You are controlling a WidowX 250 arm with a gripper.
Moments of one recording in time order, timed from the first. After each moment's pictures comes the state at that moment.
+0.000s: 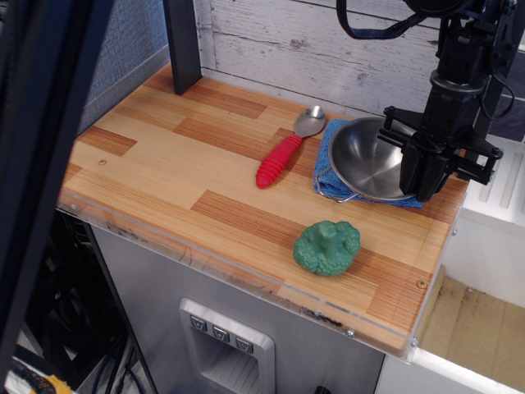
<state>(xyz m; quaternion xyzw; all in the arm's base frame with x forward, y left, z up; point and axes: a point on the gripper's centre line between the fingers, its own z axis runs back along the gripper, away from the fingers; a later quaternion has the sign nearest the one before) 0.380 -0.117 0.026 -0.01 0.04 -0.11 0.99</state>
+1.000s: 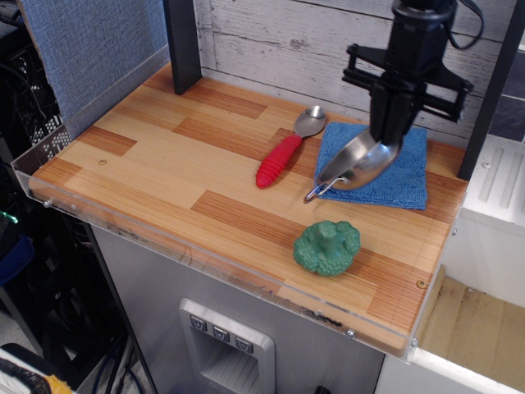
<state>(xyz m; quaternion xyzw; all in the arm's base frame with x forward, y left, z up) 0.371 -0.077 0.088 0.00 0.00 -0.09 1.00</state>
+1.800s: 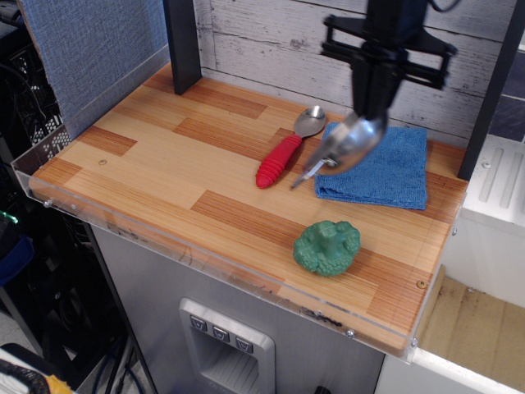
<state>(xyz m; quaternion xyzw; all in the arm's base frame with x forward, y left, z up) 0.361 -0.050 0.116 -0.01 -0.02 -0.05 1.00</state>
